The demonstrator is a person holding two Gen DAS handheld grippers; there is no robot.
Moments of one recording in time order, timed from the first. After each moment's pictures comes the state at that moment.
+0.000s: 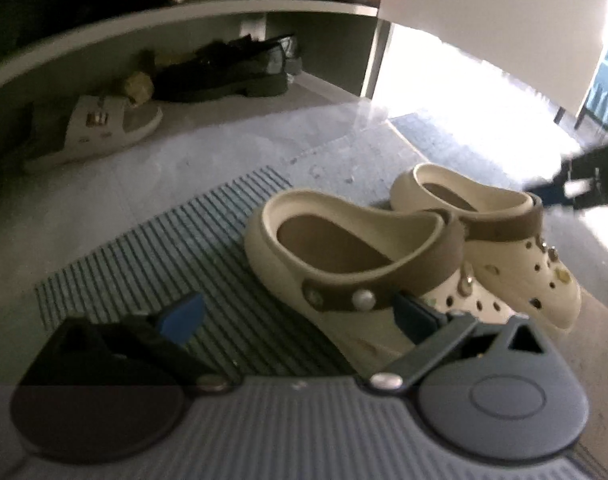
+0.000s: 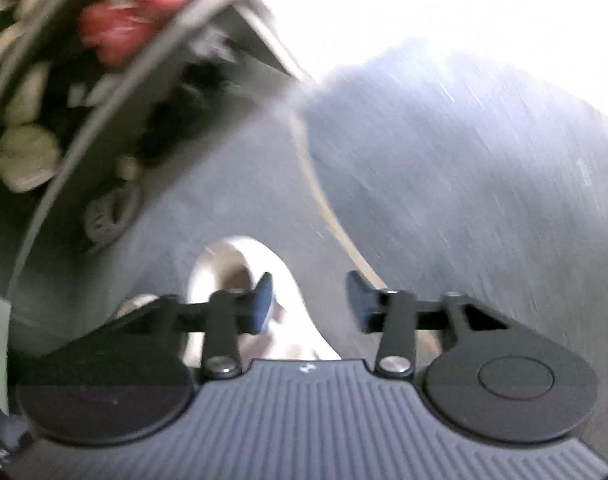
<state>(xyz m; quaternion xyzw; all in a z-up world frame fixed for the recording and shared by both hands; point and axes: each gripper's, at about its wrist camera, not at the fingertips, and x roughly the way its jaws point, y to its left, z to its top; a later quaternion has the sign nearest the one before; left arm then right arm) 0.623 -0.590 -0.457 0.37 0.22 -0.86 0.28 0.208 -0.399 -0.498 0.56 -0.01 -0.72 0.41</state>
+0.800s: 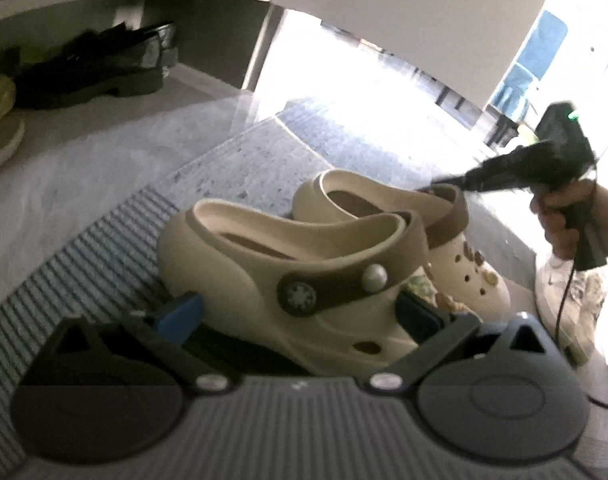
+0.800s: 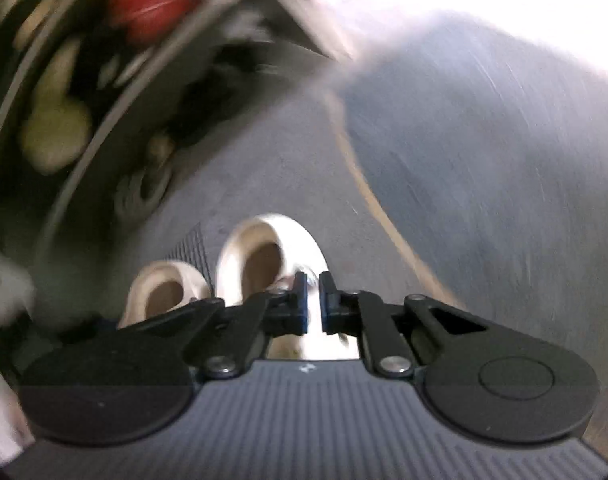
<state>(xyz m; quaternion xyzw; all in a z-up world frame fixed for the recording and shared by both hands) 0.593 -0.636 -0.474 0.36 0.24 -0.90 0.09 0.252 -0.438 -0.436 0.45 0.07 -0.70 0.55</state>
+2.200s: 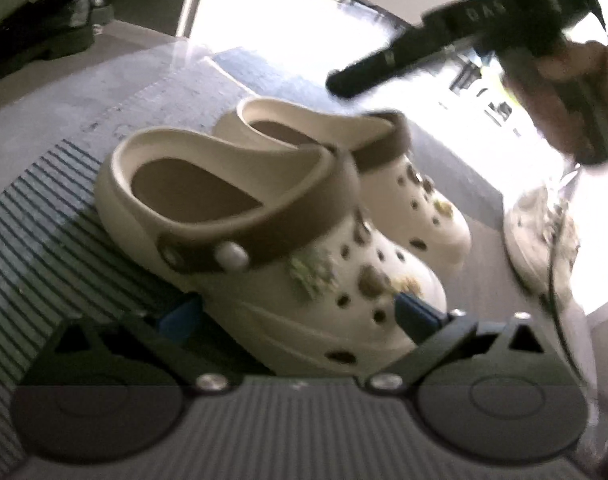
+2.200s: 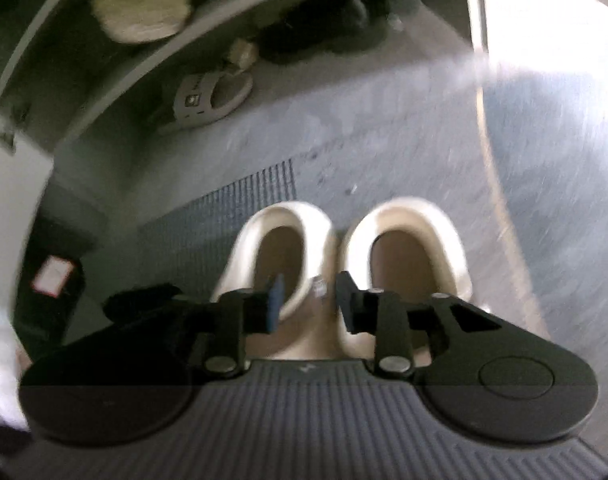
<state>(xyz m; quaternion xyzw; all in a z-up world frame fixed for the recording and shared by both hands) 0.578 -0.597 -0.491 0.42 0.21 -0.88 -0.01 0.304 -0.502 -0.411 0.45 0.25 -0.59 0.62</state>
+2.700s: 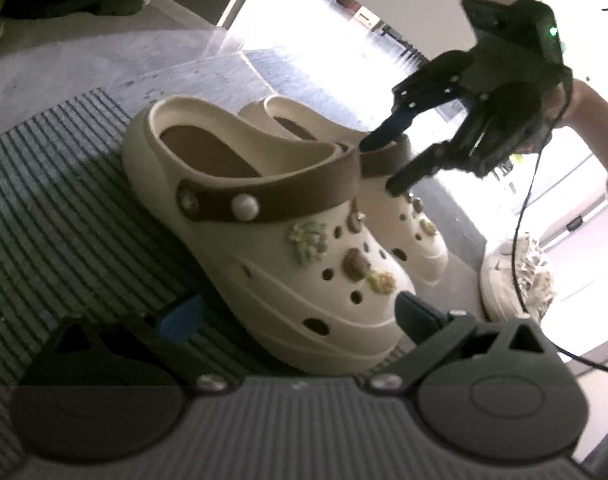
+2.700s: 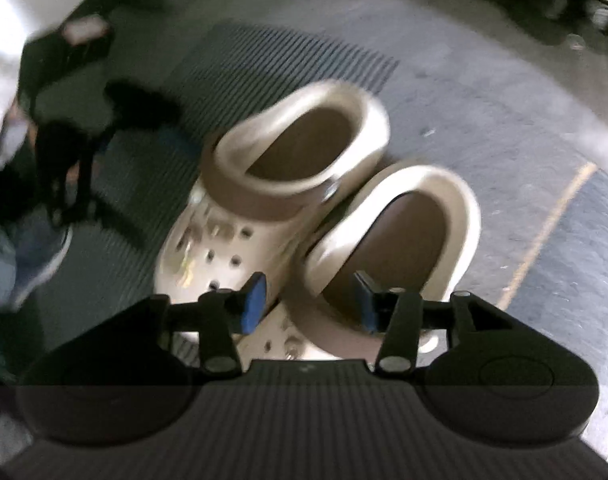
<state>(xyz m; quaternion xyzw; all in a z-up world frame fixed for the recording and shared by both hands) 0.602 -0.600 -0.489 0.39 0.31 -0.87 0.01 0.318 -0.525 -0.443 0.38 0.48 -0.38 0.69</state>
